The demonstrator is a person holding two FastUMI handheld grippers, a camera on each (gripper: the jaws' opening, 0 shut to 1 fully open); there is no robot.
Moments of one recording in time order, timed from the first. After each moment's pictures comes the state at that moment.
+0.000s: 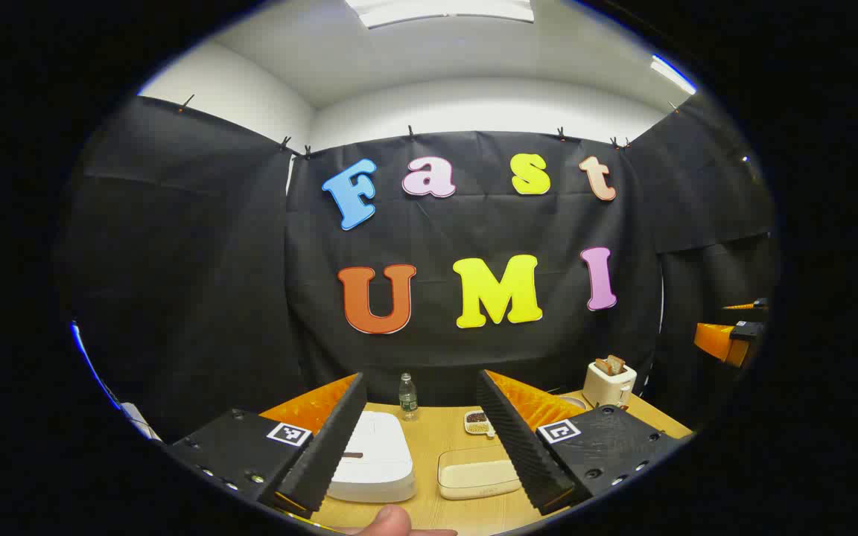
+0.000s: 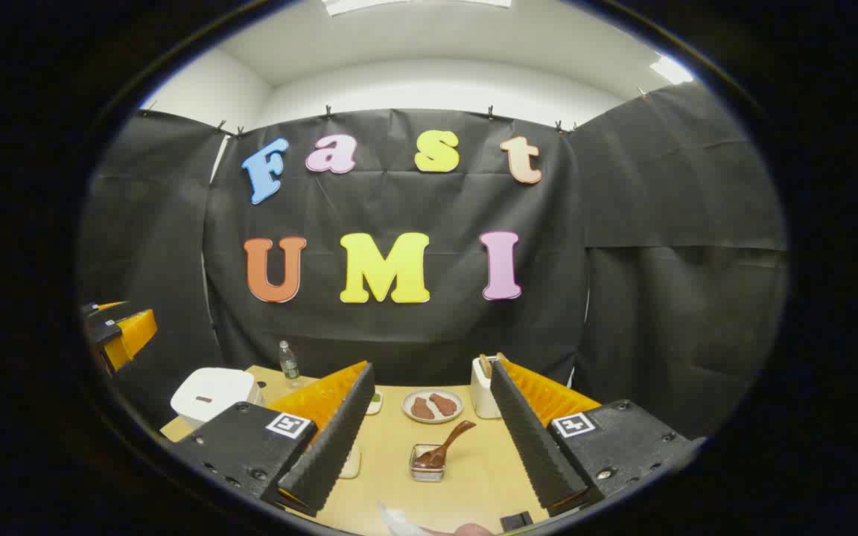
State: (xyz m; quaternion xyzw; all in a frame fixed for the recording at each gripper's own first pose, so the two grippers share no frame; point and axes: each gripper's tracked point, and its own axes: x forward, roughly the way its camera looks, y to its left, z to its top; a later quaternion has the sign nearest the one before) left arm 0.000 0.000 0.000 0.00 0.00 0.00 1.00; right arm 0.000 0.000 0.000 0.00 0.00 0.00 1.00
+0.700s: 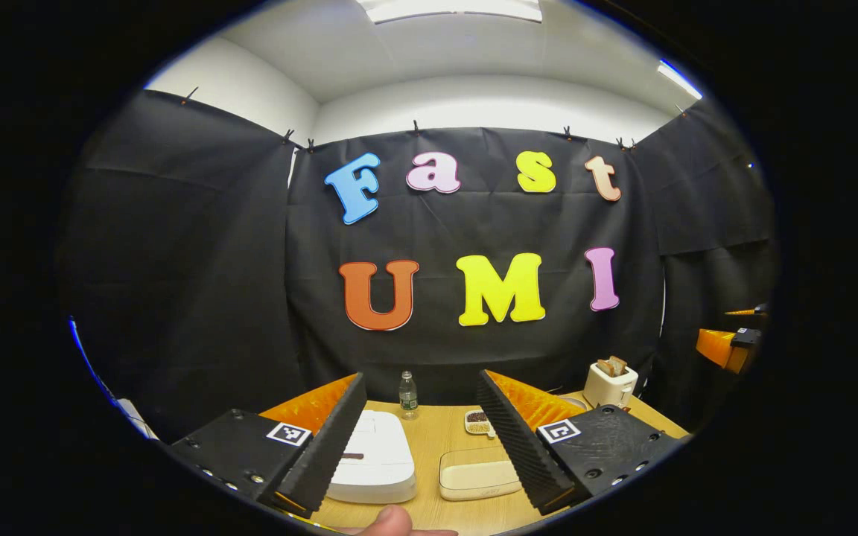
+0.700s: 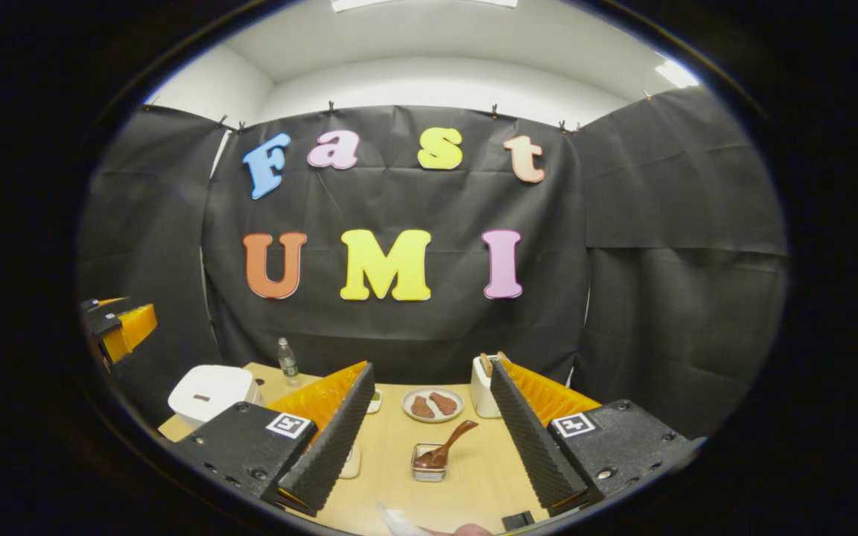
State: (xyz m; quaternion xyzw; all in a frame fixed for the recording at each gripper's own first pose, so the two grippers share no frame) left arm 0.011 0.011 -0.004 -0.01 0.01 0.00 1.00; right arm 0.007 0.008 -0.002 -0.01 0.01 -0.01 1.00
